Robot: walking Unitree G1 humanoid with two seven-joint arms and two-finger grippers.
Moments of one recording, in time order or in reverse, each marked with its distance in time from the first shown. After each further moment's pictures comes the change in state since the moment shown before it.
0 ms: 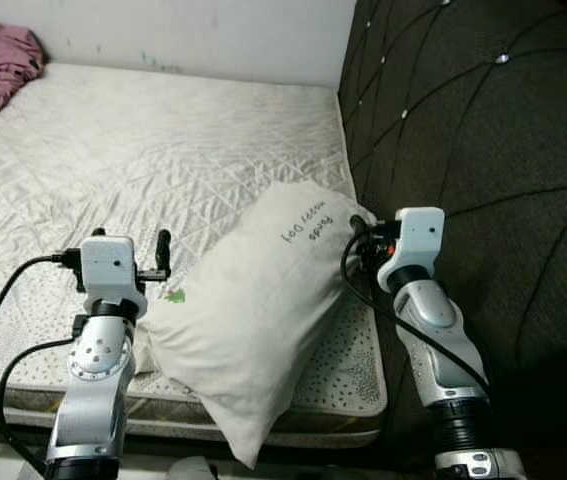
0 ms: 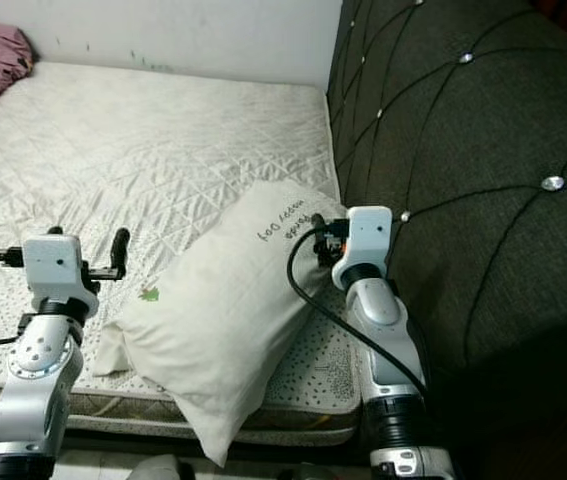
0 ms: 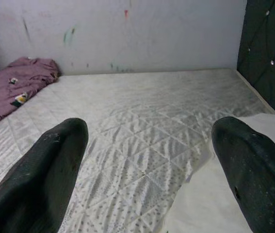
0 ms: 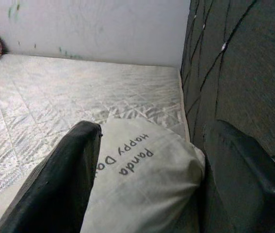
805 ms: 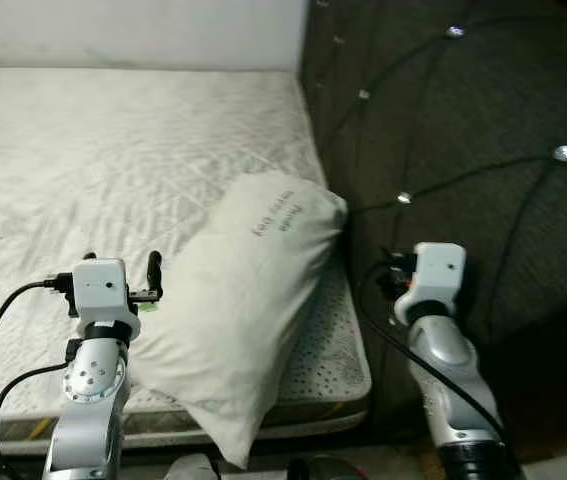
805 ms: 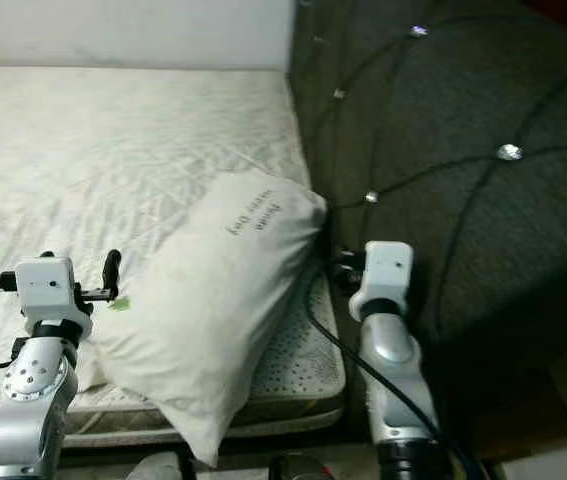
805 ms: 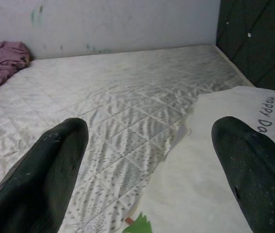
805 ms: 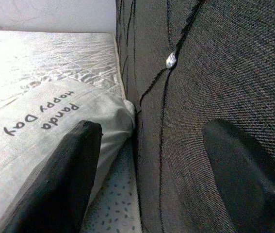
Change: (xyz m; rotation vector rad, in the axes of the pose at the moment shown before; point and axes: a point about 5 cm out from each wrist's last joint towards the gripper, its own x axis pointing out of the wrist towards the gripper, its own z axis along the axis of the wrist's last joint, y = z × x) left arm -0.015 0.009 -0.017 -0.010 0.070 0.033; right arm -0.030 -0.016 -0.024 -0.038 0.075 -0.152
